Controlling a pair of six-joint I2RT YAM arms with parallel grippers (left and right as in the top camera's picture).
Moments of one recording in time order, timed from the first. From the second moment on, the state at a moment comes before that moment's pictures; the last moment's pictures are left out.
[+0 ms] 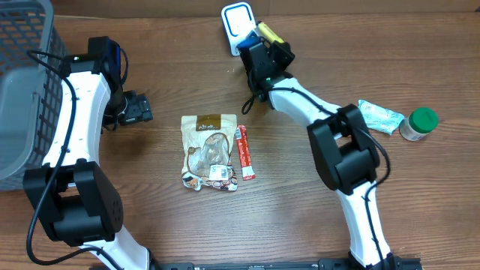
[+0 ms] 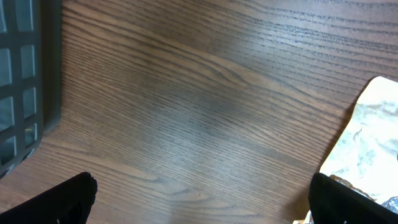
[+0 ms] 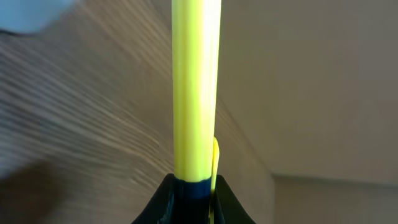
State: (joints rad) left arm 0.10 1.87 1.62 -1.27 -0.14 -0.25; right arm 0.48 2.35 1.76 -0.17 0.88 -0.62
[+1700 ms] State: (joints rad) left arm 0.10 1.87 1.62 -1.27 -0.14 -0.25; right arm 0.13 2.18 1.77 -1.22 0.14 0.33
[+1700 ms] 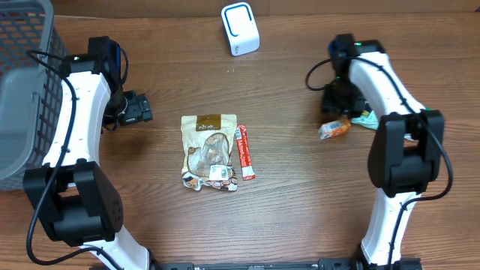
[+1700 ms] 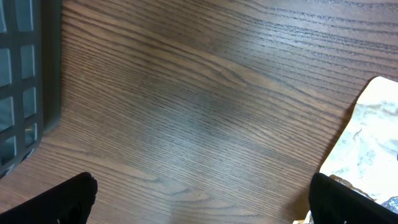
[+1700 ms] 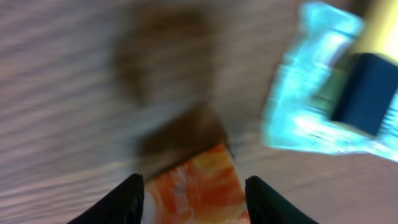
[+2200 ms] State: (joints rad) left arm 0.10 1.87 1.62 -1.27 -0.14 -0.25; right arm 0.38 2.18 1.77 -1.11 0.10 0.33
